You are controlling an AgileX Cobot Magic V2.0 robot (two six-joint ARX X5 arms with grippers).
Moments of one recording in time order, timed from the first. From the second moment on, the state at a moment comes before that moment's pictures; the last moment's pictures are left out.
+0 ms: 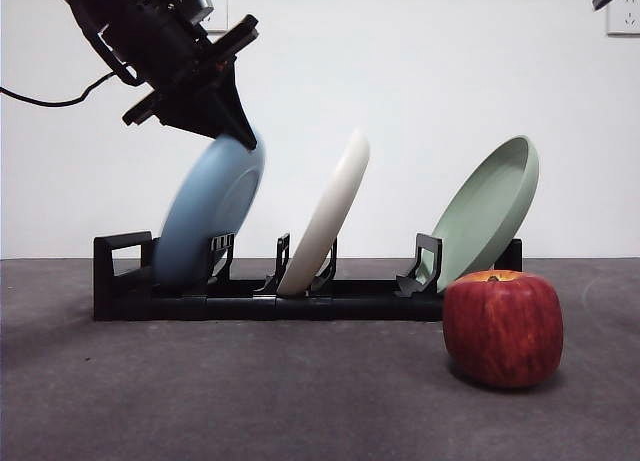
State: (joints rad) left arm -0.35 1.67 1.35 -0.39 0.34 -0.09; right arm 0.03 0.86 0.91 -0.62 -0.39 0.10
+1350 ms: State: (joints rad) left arm -0.61 1.31 1.88 -1.34 0.08 0.20; right arm 0.03 0.86 0.91 -0.66 -0.39 0.10
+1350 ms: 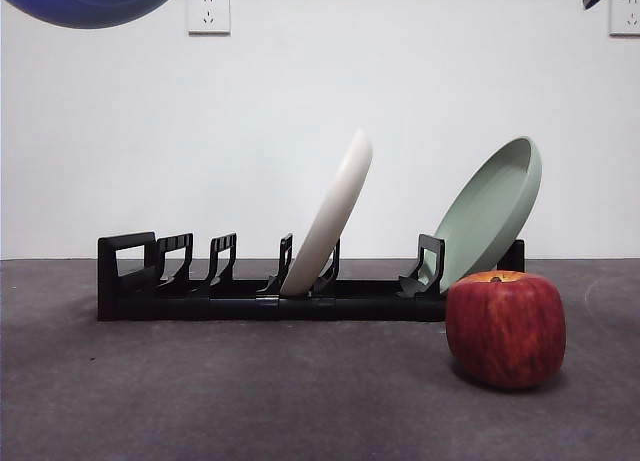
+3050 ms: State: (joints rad) left arm -1.15 1.55 1.01 -0.58 -0.47 0.01; right arm 0.05 0.86 0.91 -0.66 -0.34 0.12
